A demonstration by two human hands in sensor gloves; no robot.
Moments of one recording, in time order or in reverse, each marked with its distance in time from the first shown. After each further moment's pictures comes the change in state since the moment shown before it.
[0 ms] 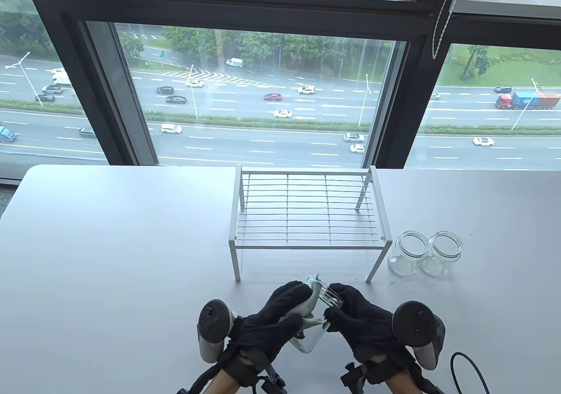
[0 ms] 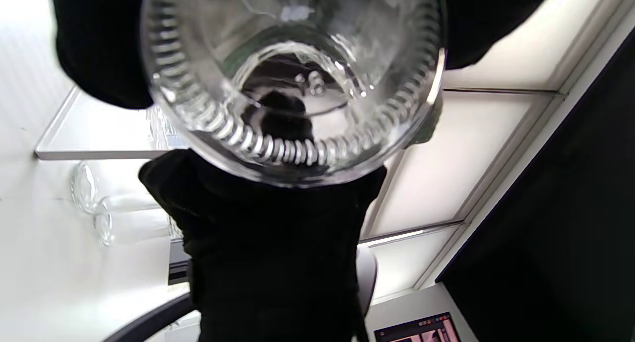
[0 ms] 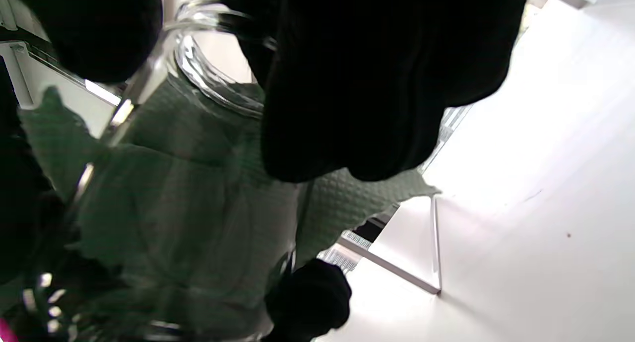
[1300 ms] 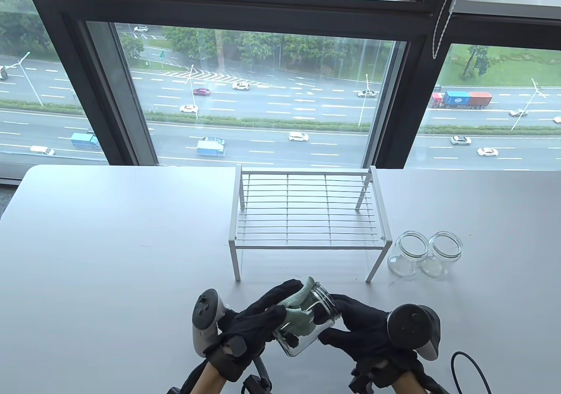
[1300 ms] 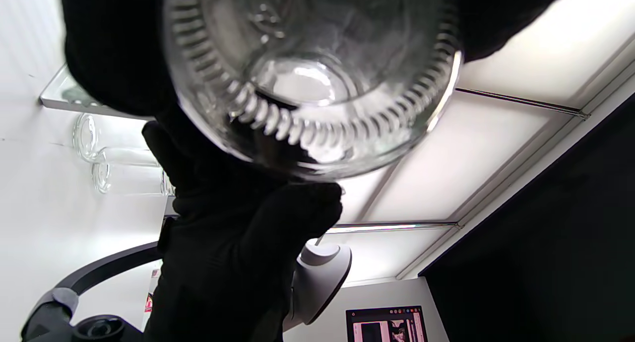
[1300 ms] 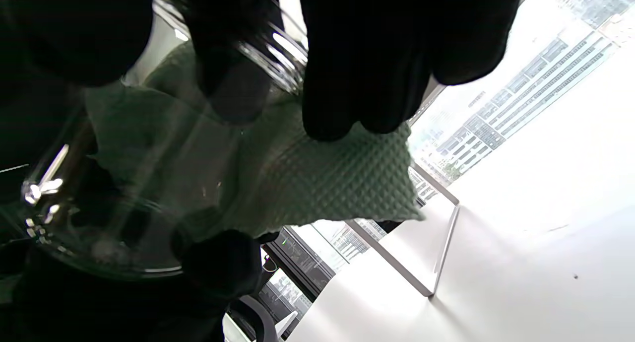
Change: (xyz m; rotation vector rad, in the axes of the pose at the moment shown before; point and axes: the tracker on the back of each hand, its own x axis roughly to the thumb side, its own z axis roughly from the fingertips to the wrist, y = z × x) left_hand 0.012 0.012 0.001 -0.063 0.043 -0.031; right_hand 0.010 0.004 0.002 -0.010 -0.162 0.280
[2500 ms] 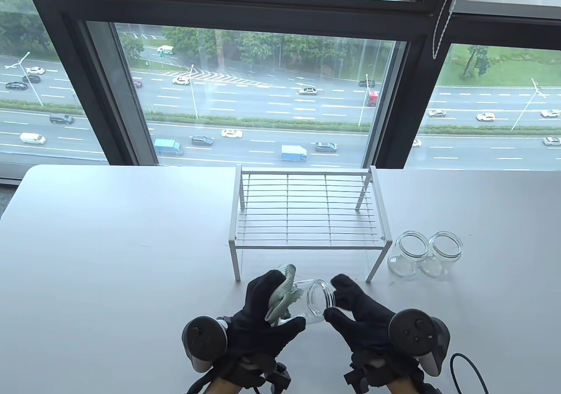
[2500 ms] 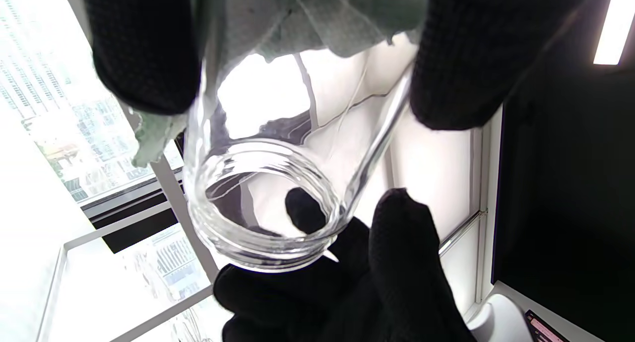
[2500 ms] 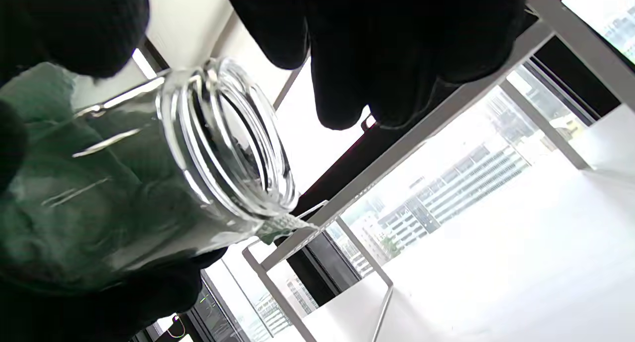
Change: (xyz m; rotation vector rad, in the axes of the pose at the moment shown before) left_hand 0.026 -0.011 0.009 0.320 -0.197 -0.541; right_hand 0.025 -0.009 0.010 -0.220 0.006 0.328
